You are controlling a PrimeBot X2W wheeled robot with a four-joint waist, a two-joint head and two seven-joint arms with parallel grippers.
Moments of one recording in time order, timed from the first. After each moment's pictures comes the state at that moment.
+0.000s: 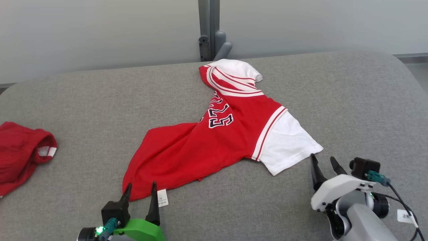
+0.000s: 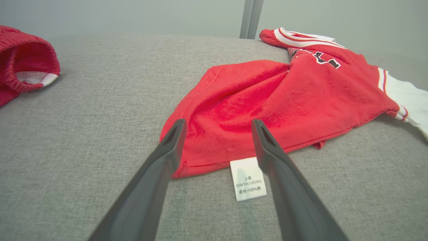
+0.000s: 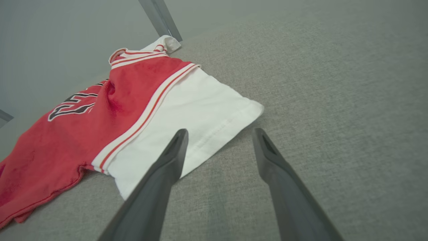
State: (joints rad) left arm -0.09 0.05 -0.23 0.49 -0.27 0.05 -0.26; right arm -0.39 -0.05 0.06 0.87 0.40 0.13 -0.26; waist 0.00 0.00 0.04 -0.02
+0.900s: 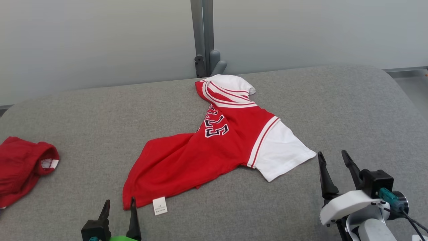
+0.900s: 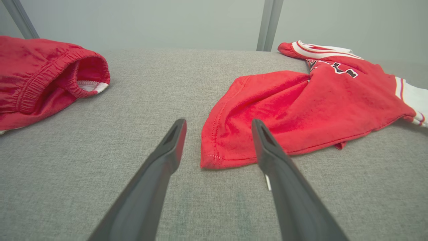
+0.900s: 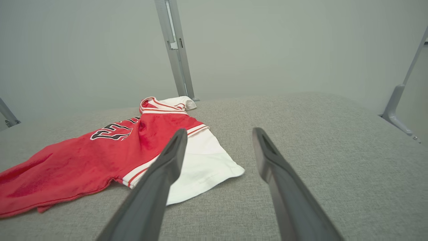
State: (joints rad) left arm 0.02 0.05 -0.09 0.43 -0.19 0.04 -0.26; right arm -0.12 -0.05 -0.01 0.37 0.14 0.13 -0.26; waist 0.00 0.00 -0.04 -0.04
